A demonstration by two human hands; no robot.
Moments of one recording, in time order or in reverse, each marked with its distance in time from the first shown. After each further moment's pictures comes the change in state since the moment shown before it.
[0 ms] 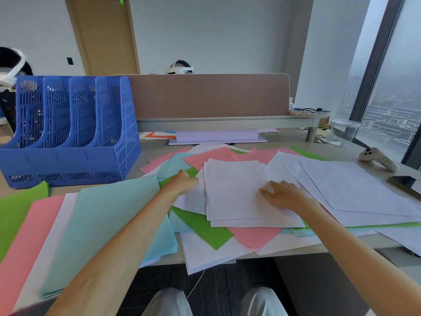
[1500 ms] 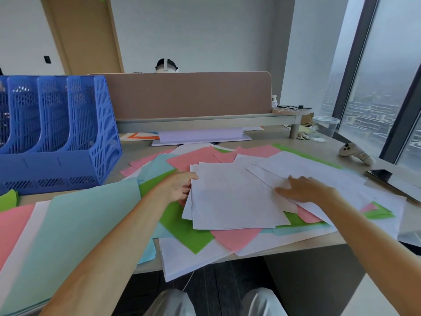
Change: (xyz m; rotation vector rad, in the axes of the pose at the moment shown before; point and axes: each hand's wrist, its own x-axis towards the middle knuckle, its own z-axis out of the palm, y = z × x) left_hand -0.002 0.035 0.028 -0.693 -0.272 -0.064; right_hand 0.006 0.088 -0.025 -0.094 -0.072 0.098
